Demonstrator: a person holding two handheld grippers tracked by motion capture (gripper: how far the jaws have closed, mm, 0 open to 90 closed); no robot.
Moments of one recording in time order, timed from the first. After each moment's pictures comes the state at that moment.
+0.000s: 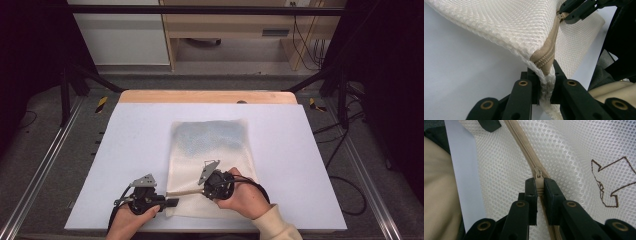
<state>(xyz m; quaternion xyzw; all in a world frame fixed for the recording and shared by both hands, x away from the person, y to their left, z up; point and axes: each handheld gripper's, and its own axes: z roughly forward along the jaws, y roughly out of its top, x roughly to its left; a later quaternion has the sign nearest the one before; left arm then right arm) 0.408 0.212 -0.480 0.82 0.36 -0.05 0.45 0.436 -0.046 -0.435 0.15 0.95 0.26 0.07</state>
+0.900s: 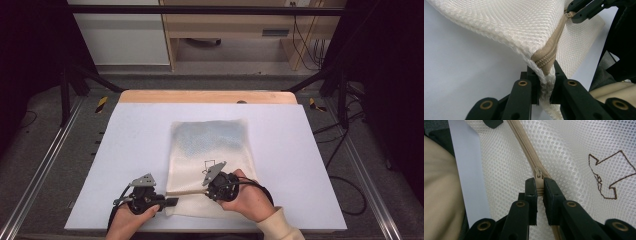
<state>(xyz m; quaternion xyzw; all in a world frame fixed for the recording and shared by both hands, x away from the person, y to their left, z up) 0.408 0.213 -0.479 0.82 0.36 -0.04 0.45 0.430 -0.058 -0.433 0.16 0.95 0.27 0.07</state>
